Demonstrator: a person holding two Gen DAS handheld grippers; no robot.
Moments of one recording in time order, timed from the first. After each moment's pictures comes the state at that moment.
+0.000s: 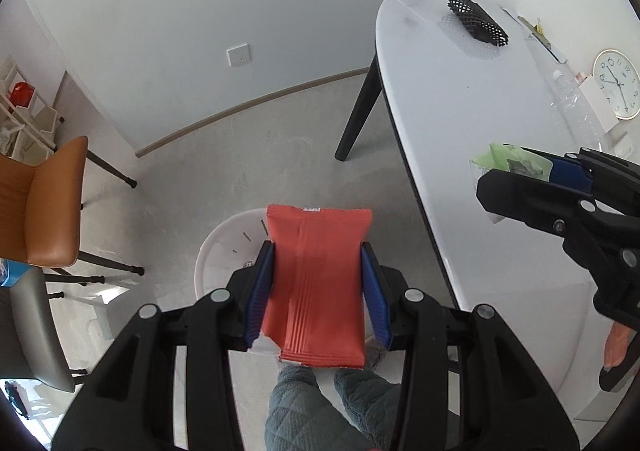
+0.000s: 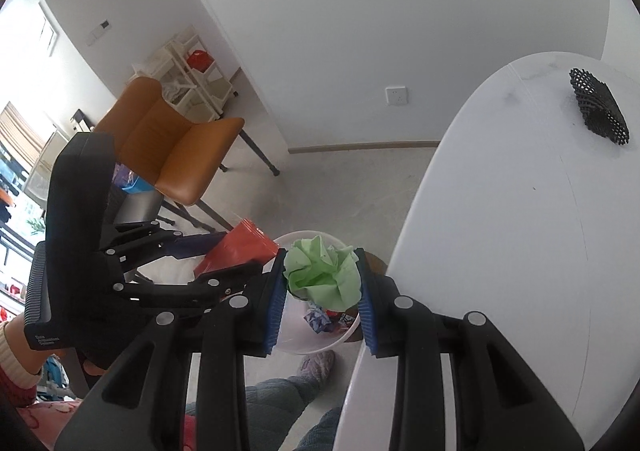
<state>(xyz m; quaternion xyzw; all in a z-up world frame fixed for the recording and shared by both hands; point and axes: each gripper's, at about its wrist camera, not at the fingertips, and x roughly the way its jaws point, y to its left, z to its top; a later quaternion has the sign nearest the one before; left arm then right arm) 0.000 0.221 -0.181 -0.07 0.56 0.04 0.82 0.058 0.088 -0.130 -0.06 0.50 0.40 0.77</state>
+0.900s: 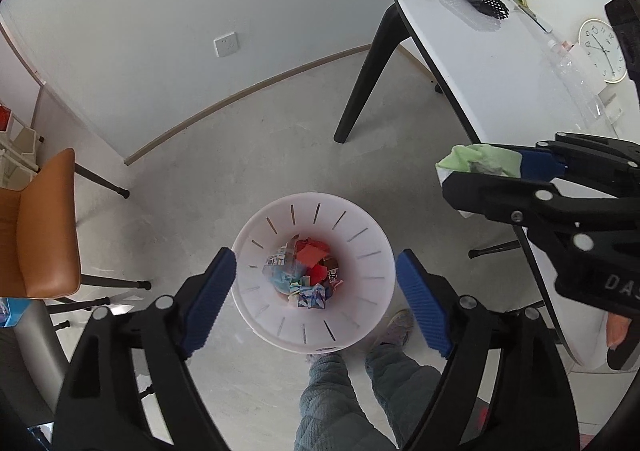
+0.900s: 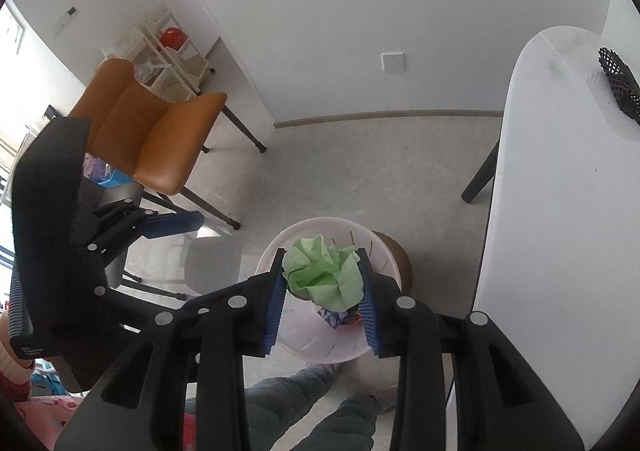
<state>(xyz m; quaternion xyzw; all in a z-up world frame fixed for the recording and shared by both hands) -0.008 0.293 -0.210 -0.04 0.58 -0.02 0.82 0.051 0.167 -0.177 -0.07 0.55 0.35 0.76</state>
